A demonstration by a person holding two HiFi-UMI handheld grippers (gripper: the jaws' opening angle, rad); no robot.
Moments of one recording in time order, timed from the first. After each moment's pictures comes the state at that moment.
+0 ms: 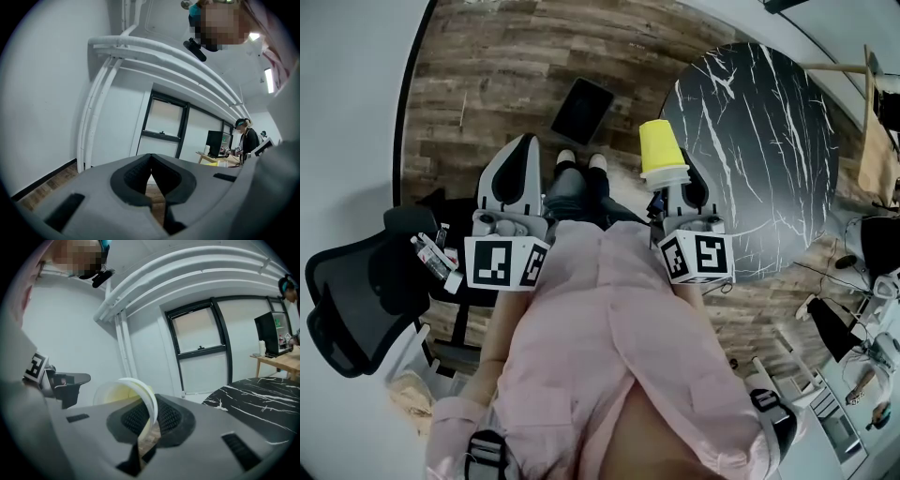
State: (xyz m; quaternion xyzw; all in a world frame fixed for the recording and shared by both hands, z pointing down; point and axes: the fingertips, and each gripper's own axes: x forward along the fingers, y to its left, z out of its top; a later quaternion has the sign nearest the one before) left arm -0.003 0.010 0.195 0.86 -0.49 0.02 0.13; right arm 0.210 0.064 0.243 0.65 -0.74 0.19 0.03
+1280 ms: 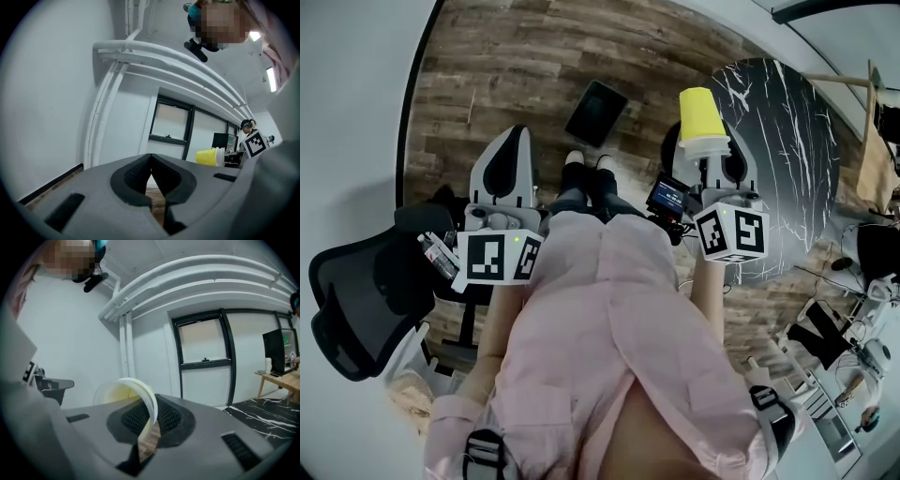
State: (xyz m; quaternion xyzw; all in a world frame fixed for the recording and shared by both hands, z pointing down) left arm -0.078 -0.025 0.179 0.85 -0.51 0.01 0.12; right arm 0.201 -0.008 0.194 0.66 -0.74 0.12 0.04
